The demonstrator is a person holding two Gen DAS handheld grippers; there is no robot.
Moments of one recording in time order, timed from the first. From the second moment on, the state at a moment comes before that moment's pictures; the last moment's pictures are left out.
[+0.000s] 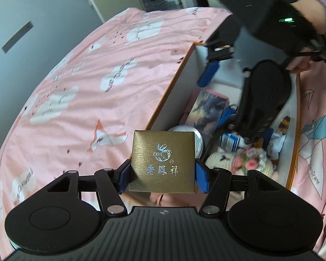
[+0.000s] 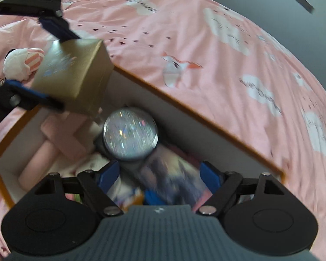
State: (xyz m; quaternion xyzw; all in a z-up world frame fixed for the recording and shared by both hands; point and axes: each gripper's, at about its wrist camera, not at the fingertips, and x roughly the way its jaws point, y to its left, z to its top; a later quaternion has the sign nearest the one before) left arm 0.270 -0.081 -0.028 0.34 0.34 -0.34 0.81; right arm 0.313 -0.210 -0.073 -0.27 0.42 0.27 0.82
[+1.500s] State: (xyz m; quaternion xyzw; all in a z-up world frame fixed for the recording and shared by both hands) left arm 0.304 -0.169 -0.080 0.43 0.30 -0.45 0.72; right arm 0.316 -0.261 -0.083 -0.27 0.43 0.26 0.82
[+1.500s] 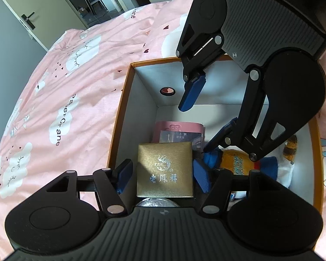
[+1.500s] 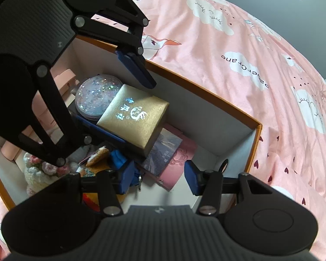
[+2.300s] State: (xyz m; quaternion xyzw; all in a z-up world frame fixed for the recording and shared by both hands) left arm 0.232 -0.094 0.008 0.40 0.28 -0.35 0.80; right arm 0.236 -0.239 -0.002 -0.26 0.35 0.25 0.86
